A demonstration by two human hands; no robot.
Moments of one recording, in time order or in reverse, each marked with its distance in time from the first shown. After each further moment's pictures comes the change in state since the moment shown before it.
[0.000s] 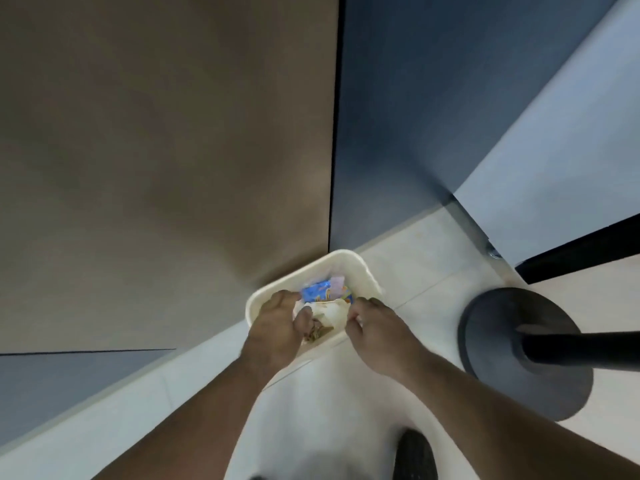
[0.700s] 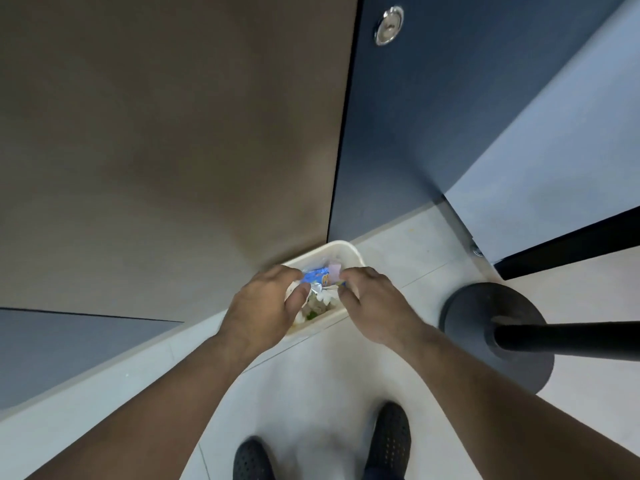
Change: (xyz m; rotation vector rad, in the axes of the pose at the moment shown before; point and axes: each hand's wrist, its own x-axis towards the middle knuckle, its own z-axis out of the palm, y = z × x) left_hand -0.061 0.065 -0.093 0.119 0.094 0.132; right_hand -0.022 -0.033 -0.049 -0.045 0.018 -0.056
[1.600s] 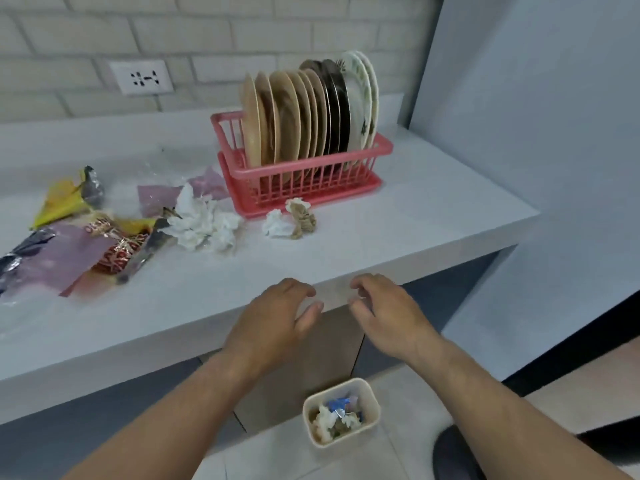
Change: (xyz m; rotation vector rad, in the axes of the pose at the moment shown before) left_hand -0.173 0.145 -0.432 0.029 0.345 0.220; right_hand -0.206 -0.342 -0.315 -0.092 0.294 -0.291
